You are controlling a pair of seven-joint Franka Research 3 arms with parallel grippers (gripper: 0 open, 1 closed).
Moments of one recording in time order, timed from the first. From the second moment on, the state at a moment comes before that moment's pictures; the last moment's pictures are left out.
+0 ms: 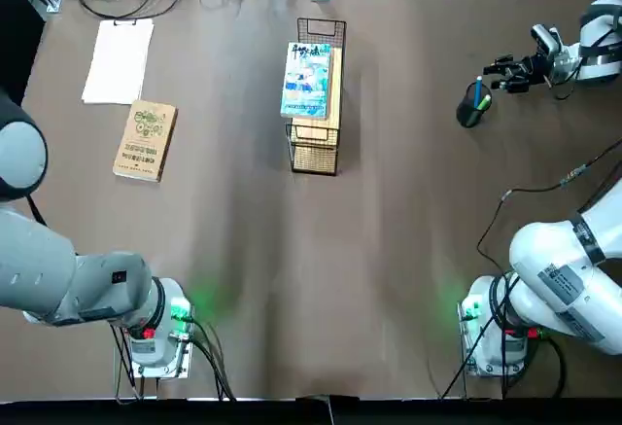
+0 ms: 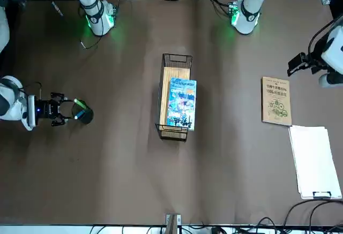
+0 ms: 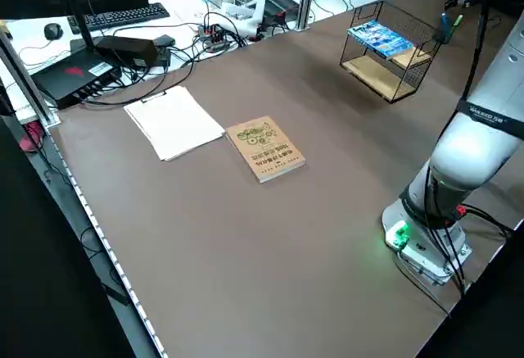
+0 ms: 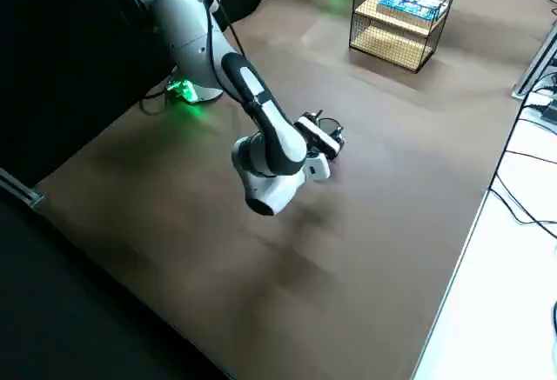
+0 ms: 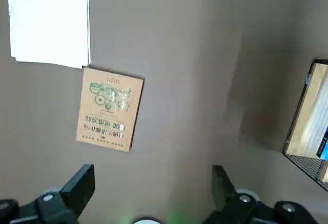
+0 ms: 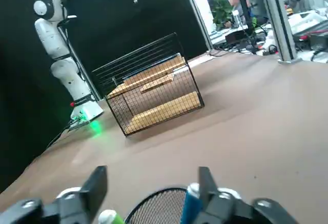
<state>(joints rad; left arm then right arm) 0.10 0.04 -0.17 -1.52 0.01 1.49 -0.14 -0.73 0.79 0.23 -1.67 0.90 1.44 -2.09</state>
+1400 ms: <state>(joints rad) 0.10 0.04 -0.19 -1.54 0.05 1.55 -0.10 -0.53 0.47 0.22 -1.46 0.38 1.45 -1.01</state>
